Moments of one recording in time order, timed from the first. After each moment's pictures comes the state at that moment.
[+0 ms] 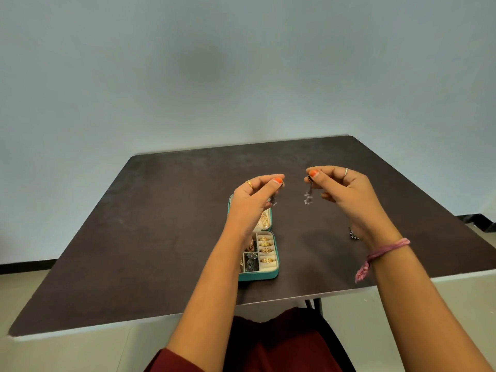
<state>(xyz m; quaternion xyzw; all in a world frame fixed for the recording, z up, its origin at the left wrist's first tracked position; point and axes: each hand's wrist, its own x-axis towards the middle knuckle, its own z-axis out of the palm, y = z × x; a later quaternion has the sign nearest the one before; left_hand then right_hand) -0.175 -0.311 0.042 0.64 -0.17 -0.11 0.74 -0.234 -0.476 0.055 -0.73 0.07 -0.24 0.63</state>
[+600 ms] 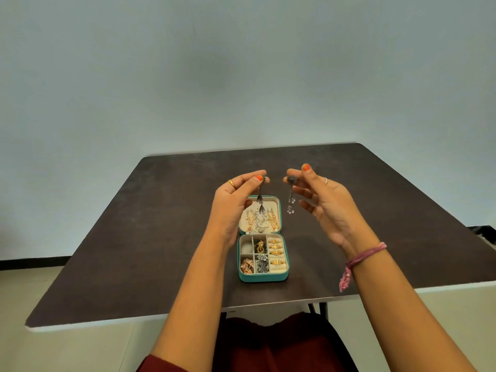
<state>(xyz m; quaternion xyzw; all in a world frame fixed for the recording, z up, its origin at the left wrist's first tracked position) -0.163 -0.268 0.051 0.59 -0.15 -0.09 0.79 -0.224 -0.427 0.060 -0.65 0.09 -0.14 0.74</state>
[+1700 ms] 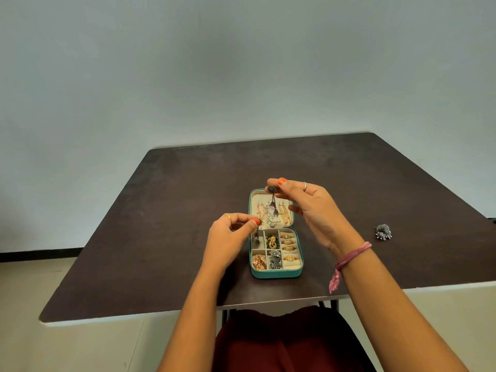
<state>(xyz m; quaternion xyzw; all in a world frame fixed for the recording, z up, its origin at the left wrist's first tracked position) -0.156 -0.226 -0.023 0.80 -0.09 -0.04 0.60 -0.204 -0.393 0.041 -0.67 0.03 -0.07 0.74</state>
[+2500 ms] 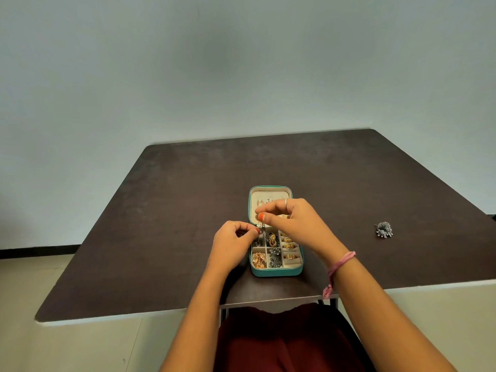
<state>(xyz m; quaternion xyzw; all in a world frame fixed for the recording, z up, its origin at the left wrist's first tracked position) -0.154 -0.233 -0.043 0.83 -0.07 -0.07 0.54 -0.190 -0.387 0.002 -0.85 0.00 -0.06 0.52</state>
